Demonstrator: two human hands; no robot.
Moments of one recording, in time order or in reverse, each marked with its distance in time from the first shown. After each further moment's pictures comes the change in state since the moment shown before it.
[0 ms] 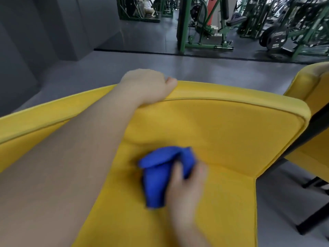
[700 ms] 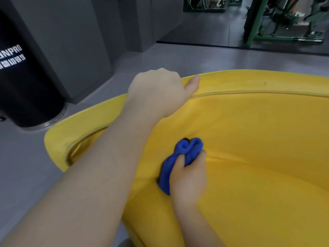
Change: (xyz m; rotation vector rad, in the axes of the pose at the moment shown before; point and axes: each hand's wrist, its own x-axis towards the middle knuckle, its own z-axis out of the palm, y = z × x) left_hand -0.115 -0.102 -0.010 0.159 0.080 -0.322; right_hand -0.150 -0.060 0.055 -0.005 -0.439 0.039
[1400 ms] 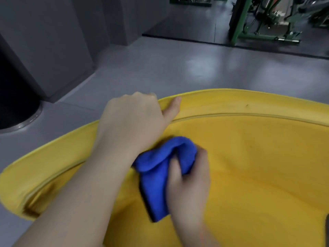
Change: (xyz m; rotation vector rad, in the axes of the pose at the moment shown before) left_hand -0.004 0.001 0.003 -0.067 0.092 -0.007; right_hand 0.028 -0.043 -0.050 0.196 -0.102 -0.237
